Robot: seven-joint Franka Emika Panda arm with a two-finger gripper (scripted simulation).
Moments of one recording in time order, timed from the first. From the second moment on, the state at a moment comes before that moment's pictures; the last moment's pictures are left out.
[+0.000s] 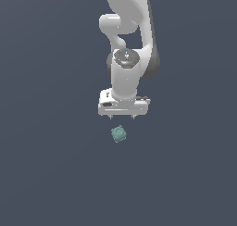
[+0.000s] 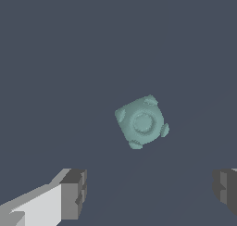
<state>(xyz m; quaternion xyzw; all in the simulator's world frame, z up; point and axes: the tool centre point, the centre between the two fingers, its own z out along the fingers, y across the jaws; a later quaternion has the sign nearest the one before) -0.001 0.016 0.155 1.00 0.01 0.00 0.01</state>
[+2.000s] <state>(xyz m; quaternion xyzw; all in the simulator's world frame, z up) 0.021 0.007 0.104 0.98 0.20 0.00 0.00</state>
